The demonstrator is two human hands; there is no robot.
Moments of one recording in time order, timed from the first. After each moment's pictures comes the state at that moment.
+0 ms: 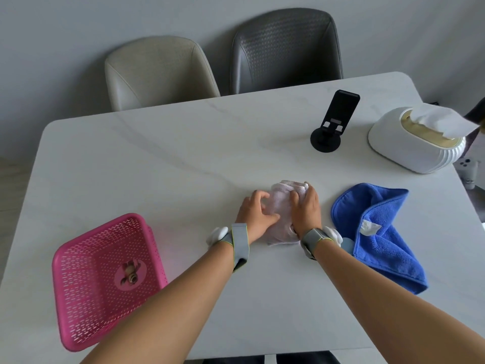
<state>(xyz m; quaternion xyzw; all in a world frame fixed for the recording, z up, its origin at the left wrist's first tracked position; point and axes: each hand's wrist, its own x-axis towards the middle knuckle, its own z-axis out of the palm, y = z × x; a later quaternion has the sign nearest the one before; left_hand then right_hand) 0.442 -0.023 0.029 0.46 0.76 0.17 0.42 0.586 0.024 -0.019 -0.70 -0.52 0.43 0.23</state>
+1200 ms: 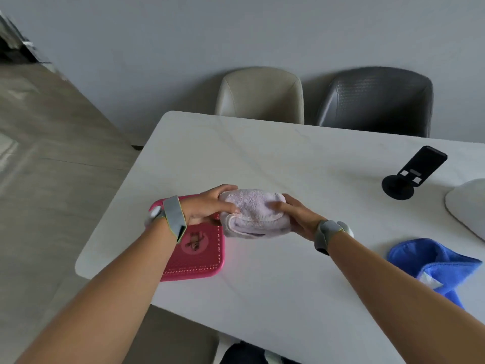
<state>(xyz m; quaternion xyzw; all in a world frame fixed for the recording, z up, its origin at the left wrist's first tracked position) 0.212 -0.144 0.161 0.24 0.69 0.30 0.62 0.451 -0.009 0.101 -0.34 -0.47 0.81 0.01</state>
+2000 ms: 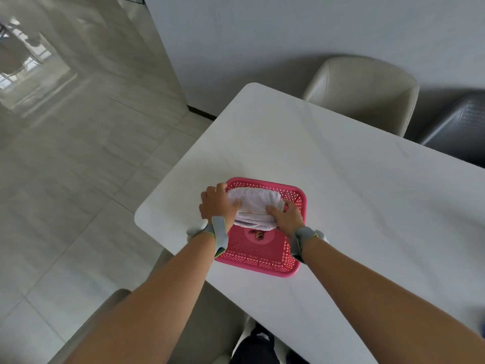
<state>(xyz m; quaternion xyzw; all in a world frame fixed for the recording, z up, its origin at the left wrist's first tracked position) 0.096 -0.301 0.070 0.15 0.97 0.17 0.12 0.222 -0.158 0.041 -0.47 -0.61 0.63 -0.03</state>
